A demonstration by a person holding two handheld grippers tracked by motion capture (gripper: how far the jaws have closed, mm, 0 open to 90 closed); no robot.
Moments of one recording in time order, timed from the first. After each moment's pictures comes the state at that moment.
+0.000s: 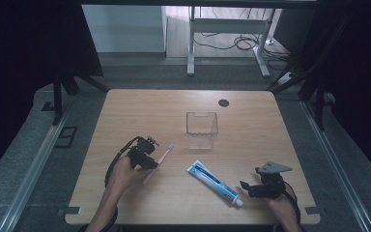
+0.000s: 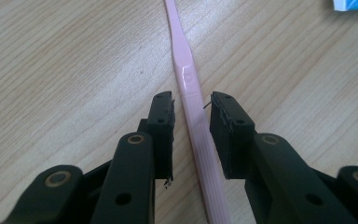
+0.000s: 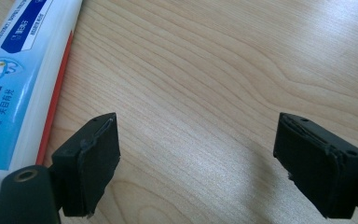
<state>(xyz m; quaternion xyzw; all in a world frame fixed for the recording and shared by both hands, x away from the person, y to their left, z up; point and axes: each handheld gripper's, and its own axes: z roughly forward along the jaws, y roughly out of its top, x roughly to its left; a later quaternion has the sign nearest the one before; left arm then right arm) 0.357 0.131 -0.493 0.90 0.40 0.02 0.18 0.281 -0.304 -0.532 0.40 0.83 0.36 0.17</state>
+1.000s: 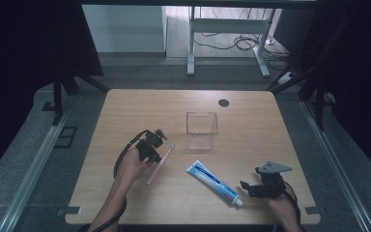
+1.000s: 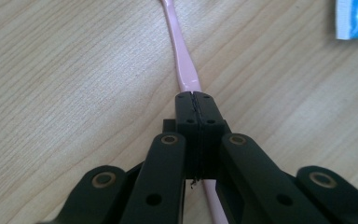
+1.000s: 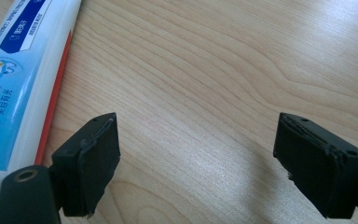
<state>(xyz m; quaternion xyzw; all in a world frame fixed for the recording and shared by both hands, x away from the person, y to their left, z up) 0.380 0.107 -0.484 0.90 0.41 0.00 0.14 0.281 -0.304 -0.532 0.40 0.83 0.36 0.17</state>
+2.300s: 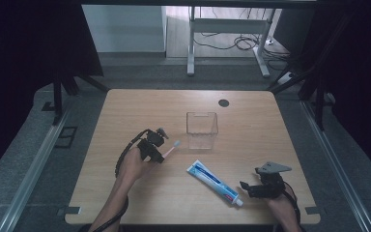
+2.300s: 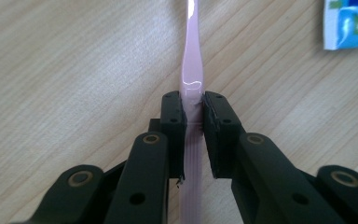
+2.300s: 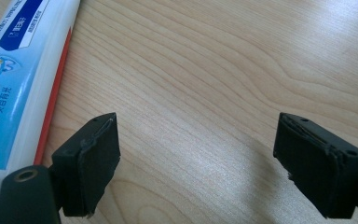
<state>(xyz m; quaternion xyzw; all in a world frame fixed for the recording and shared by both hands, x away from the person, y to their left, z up) 0.380 0.104 -0.479 0.90 0.41 0.00 0.15 0.281 -0.304 -0.533 0.40 0.83 0.36 0.17</state>
